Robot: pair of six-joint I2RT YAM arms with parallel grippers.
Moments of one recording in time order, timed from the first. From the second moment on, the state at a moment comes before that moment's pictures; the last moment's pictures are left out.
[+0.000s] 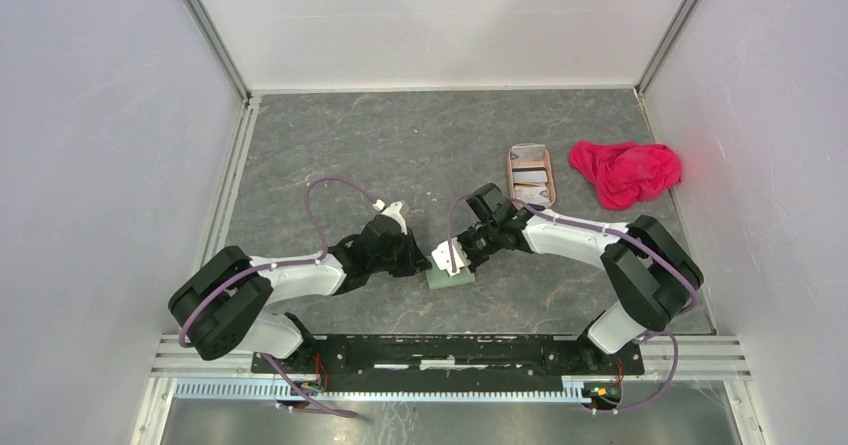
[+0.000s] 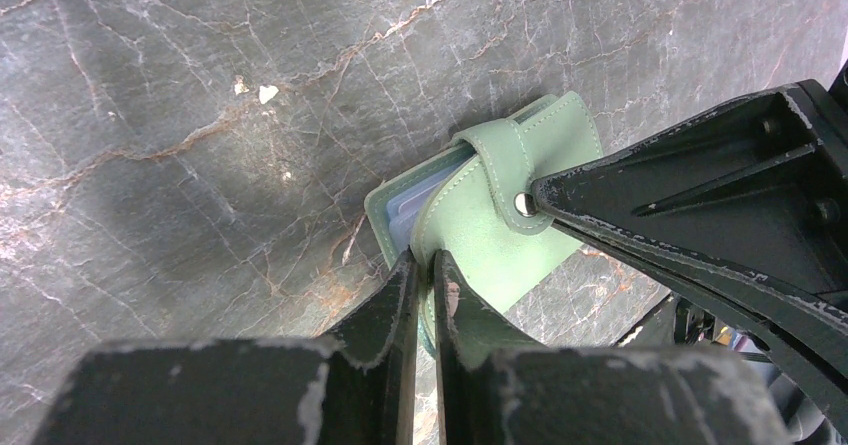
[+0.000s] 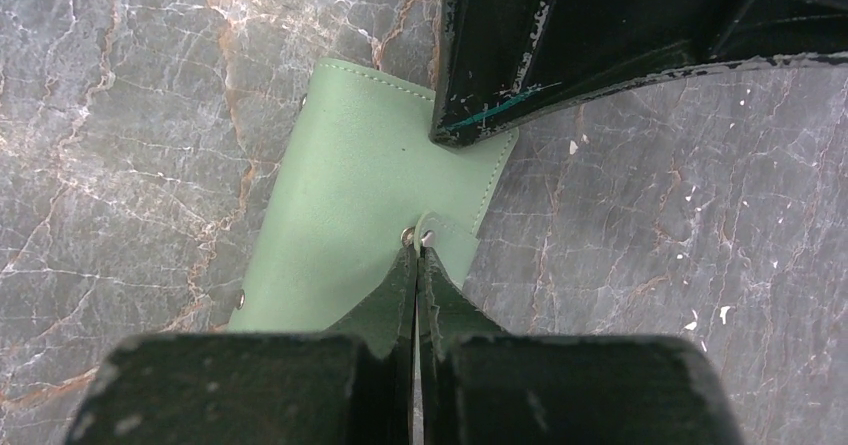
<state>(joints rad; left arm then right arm) -0.79 1.38 0.46 0.22 0.09 -0.82 0.73 1.59 0.83 -0.31 -0.67 -1.32</state>
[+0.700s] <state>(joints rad) -0.79 1.38 0.46 0.21 0.09 -0.82 0.78 1.56 0.82 -0.35 -0.60 -1.50</state>
